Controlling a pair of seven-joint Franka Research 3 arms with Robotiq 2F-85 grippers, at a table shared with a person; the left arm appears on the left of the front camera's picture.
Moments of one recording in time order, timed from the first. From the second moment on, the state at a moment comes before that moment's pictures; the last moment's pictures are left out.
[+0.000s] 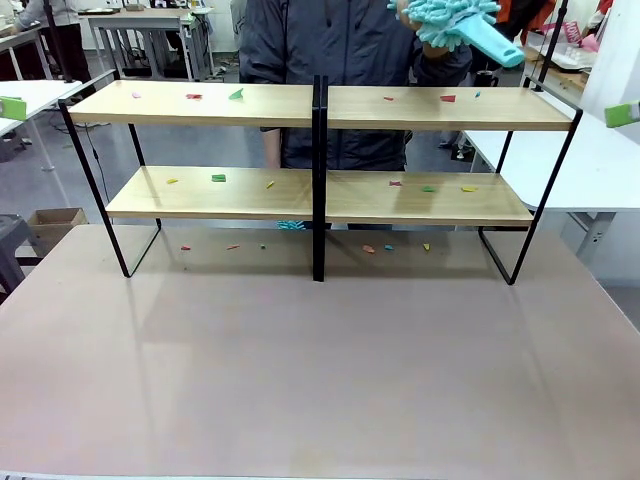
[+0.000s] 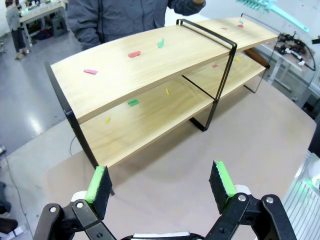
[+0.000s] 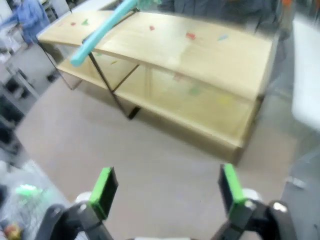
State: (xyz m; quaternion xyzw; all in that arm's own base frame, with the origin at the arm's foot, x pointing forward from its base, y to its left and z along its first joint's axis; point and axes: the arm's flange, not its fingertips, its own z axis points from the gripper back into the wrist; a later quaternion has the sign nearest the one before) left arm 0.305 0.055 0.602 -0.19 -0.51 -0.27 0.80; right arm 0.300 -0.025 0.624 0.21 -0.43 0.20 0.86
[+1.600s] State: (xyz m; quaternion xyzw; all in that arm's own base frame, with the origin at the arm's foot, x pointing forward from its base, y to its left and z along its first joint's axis) left arm 0.305 0.056 0.602 -0.19 -0.51 -0.27 0.80; right arm 0.493 0.073 0.666 0.50 -0.22 0.04 0.83
